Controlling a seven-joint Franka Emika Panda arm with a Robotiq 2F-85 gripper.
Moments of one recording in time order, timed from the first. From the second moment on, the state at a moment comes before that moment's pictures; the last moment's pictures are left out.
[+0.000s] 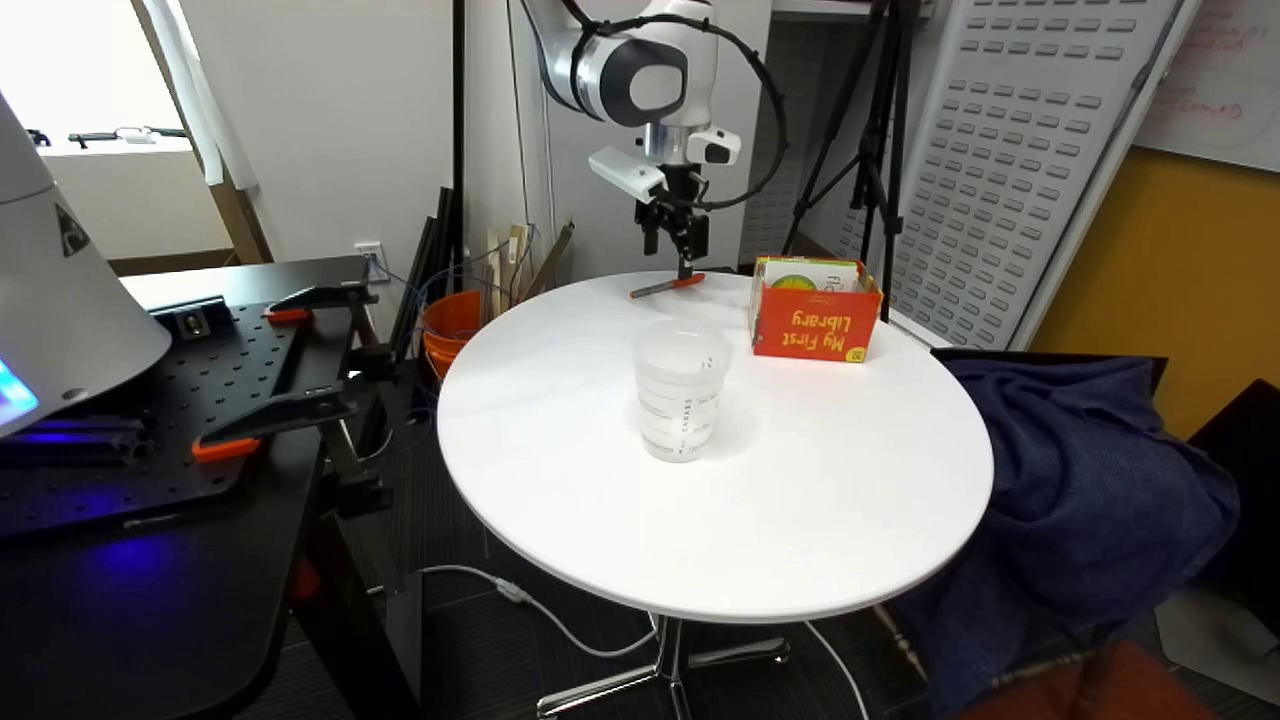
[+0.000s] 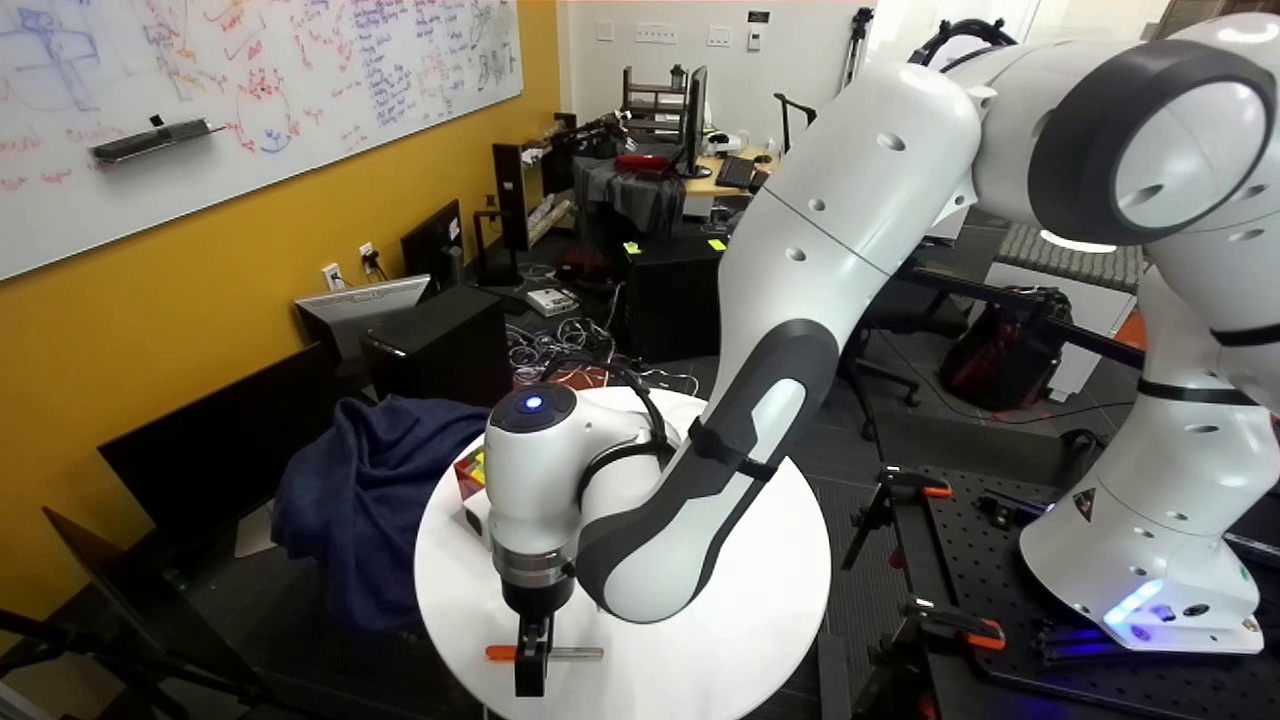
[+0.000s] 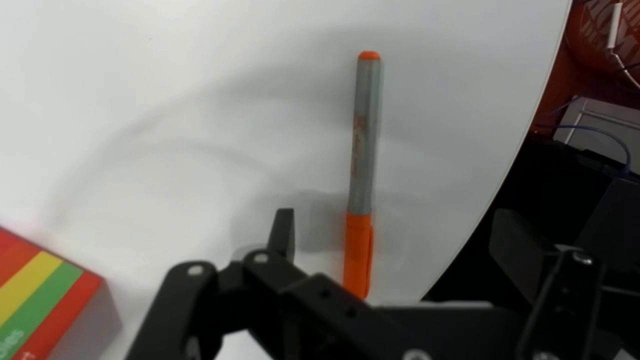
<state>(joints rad) 0.17 0.84 0.12 -1.78 -0.03 2.68 0.03</state>
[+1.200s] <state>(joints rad) 0.16 0.92 0.12 -1.66 -0.03 2.60 0.03</state>
